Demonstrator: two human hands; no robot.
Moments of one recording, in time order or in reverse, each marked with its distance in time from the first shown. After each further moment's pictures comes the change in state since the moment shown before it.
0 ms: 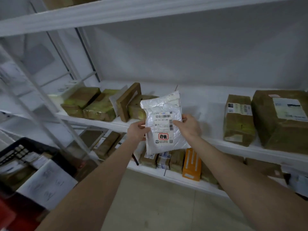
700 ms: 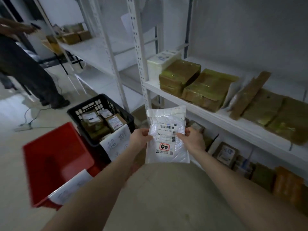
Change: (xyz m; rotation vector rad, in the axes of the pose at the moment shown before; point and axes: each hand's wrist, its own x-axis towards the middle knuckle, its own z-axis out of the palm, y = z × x) left_hand 0.028 -0.222 -0.347 0.079 0.260 -0.264; right_hand -0.104 -0.116 0.380 -0.200 -0.440 -0.133
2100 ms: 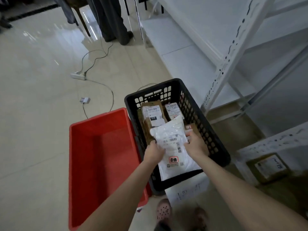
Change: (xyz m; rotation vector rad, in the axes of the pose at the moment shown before) left_hand 0.352 -0.237 -0.249 0.045 0.102 -0.611; right_hand 0.267 -0.223 0.485 -0.471 -0.500 -0.084
